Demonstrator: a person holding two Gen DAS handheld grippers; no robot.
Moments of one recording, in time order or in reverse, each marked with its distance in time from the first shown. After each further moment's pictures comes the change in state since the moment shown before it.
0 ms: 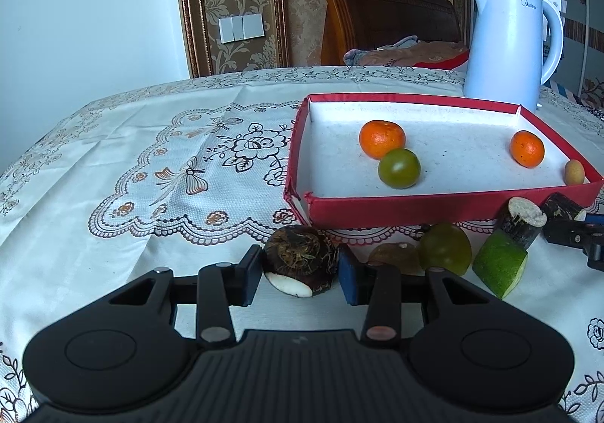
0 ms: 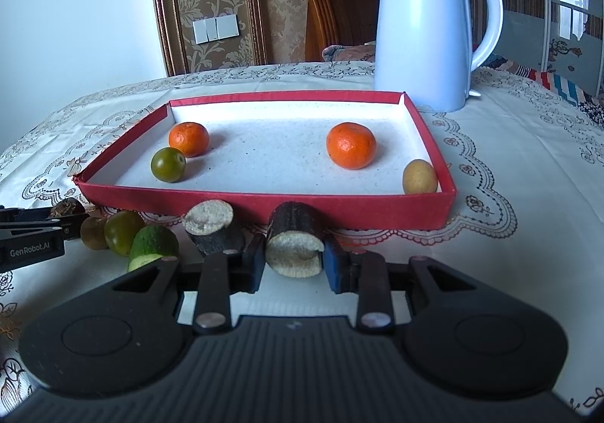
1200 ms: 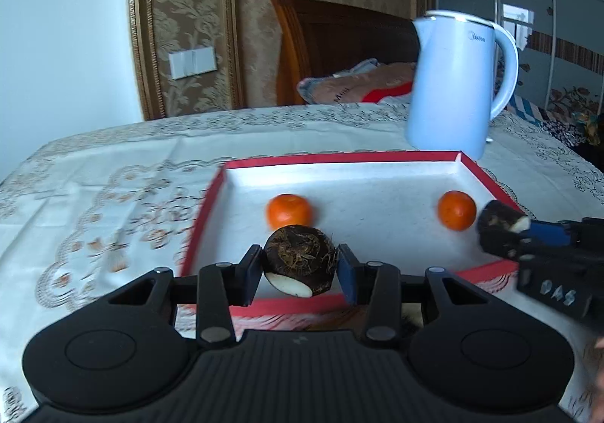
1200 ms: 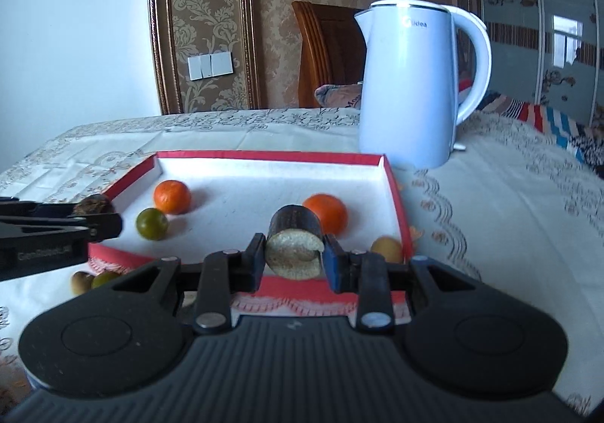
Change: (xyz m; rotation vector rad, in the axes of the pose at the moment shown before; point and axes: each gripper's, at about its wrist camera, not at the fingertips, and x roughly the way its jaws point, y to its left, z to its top) left arm -0.003 -0.065 0.056 0.039 -0.060 -0.105; right arm -0.007 -0.016 0.037 -0.032 -0.110 -0.029
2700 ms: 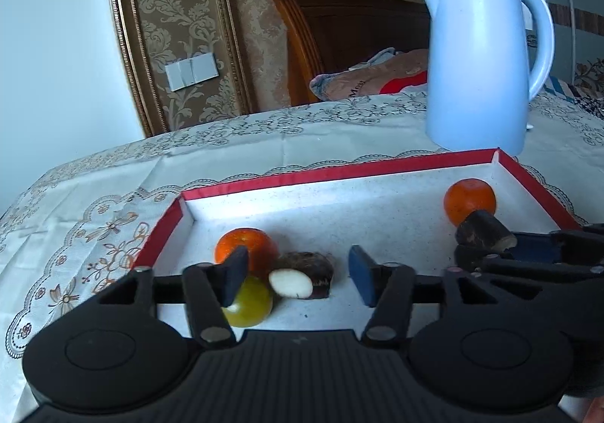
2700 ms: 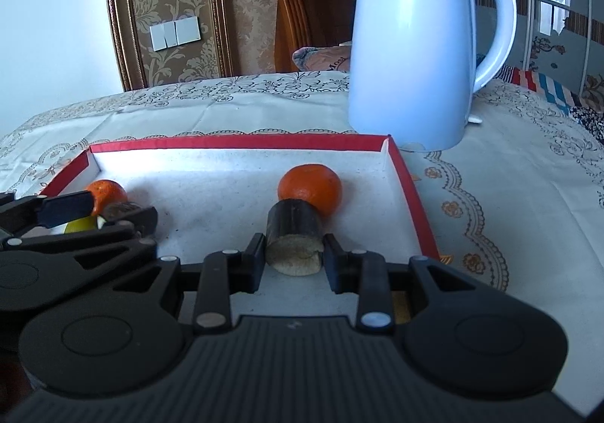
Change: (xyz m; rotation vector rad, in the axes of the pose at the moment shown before) left arm 0.082 -0.047 0.021 0.065 -0.007 0.137; right arm 0.096 -0.015 0.020 0.056 0.116 -0.055
